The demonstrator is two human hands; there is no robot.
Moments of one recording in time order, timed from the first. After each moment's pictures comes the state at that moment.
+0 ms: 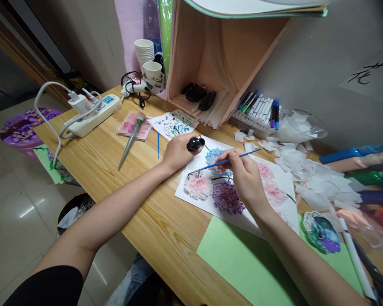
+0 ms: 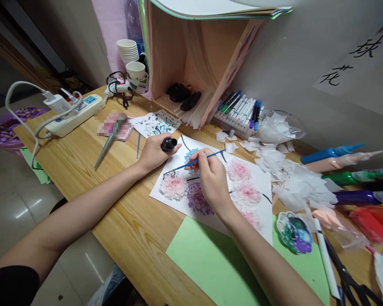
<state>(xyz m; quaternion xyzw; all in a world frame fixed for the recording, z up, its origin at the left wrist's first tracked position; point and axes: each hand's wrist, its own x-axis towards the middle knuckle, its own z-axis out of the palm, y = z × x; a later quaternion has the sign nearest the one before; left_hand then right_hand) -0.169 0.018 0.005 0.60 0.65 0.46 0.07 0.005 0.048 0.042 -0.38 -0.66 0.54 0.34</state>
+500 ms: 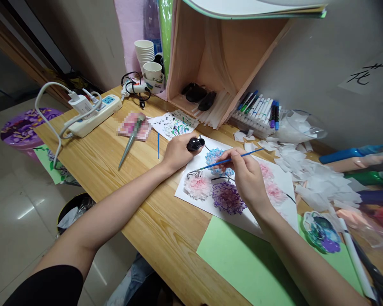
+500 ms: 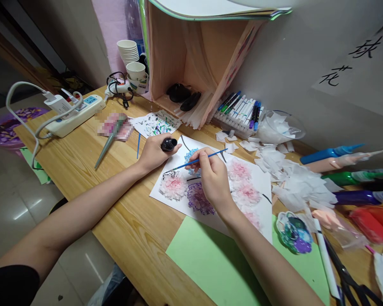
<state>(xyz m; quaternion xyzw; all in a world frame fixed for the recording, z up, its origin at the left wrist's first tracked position) -0.169 0.019 0.005 0.60 0.66 0.45 0.07 0.006 0.049 0.045 -0.37 -0.67 0.54 0.34</state>
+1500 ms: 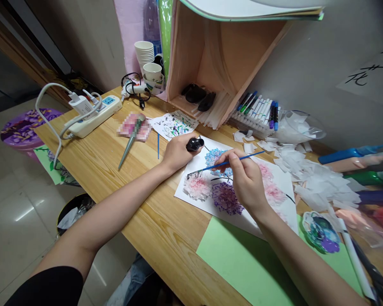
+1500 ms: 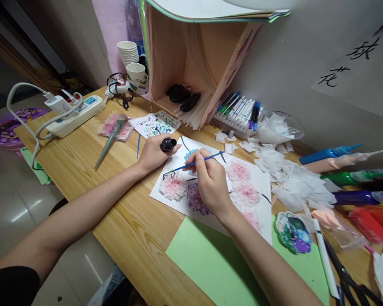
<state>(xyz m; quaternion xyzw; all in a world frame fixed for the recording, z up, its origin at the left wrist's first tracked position) -0.169 0.018 0.007 0.59 0.66 0.46 0.08 0.009 0.042 0.050 -0.32 -0.74 0.48 0.35</state>
